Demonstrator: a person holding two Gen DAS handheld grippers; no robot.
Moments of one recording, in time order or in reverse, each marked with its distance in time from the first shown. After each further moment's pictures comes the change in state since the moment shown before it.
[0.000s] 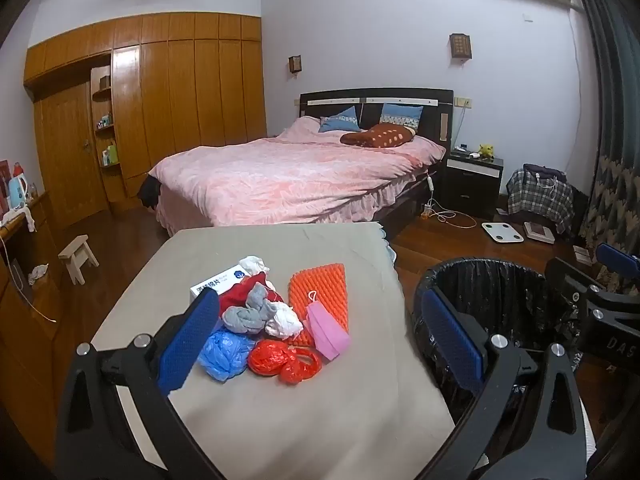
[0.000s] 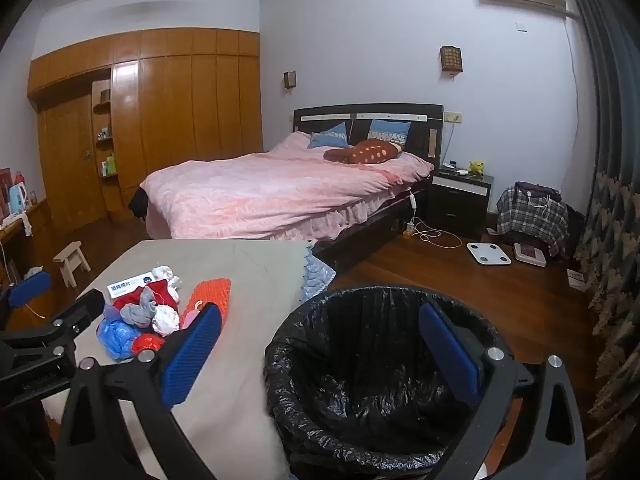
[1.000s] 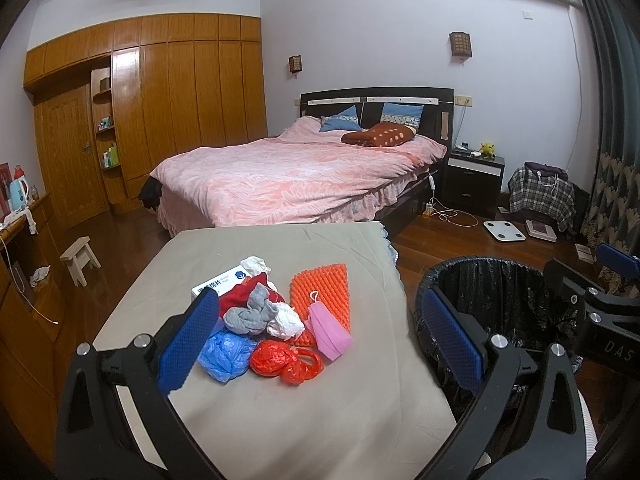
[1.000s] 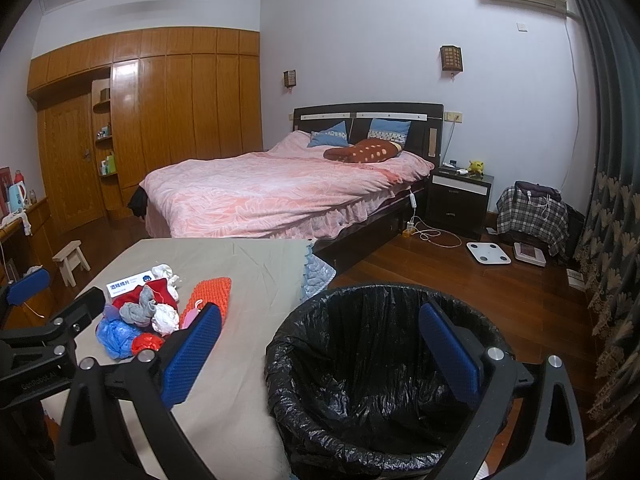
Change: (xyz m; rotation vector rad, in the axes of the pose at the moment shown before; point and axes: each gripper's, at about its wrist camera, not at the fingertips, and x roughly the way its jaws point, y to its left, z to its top) left arm 0.000 -0.001 0.000 0.011 -0.003 0.005; right arm 0.001 0.001 -0.001 -0.003 0.003 -0.002
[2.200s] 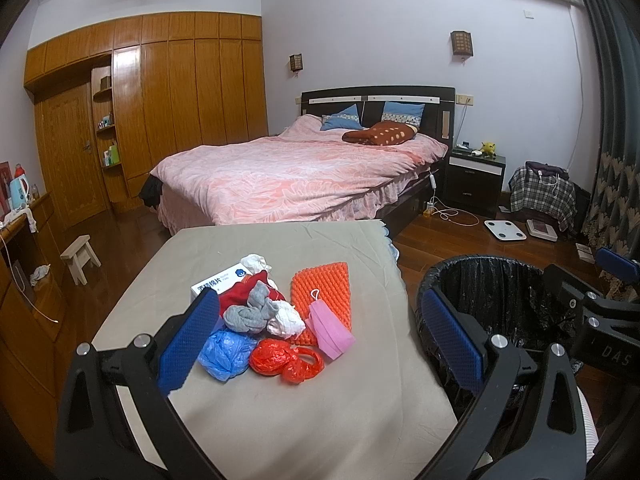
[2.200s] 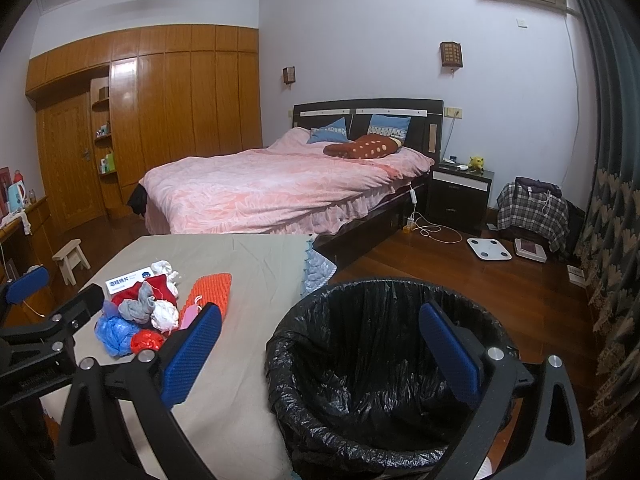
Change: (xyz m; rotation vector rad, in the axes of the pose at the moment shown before) left arm 0.000 0.000 0.000 0.001 0.000 0.000; right arm 0.003 0.000 -0.003 0.003 0.007 0.001
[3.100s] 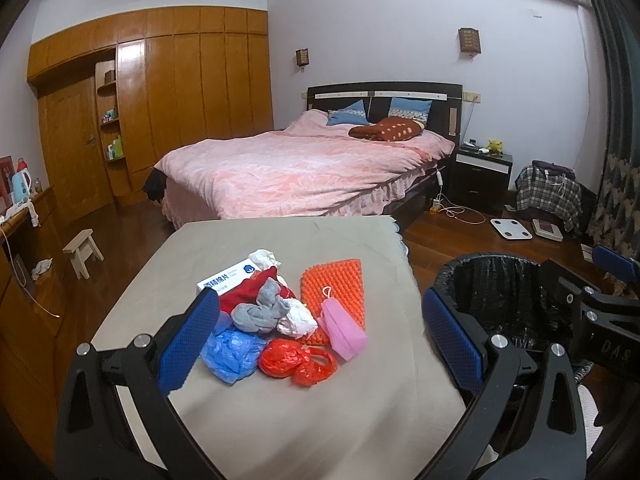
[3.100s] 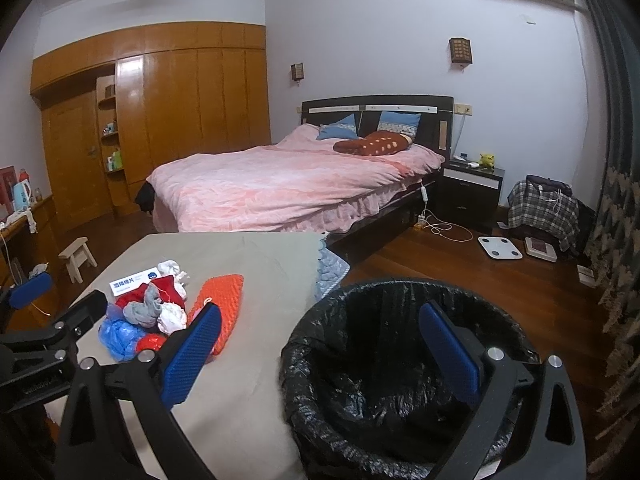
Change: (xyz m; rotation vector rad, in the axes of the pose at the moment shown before) left arm 0.018 0.017 -0.005 -0.013 0.014 0.018; right arm 0.024 0.015 0.004 -0.002 0.015 0.035
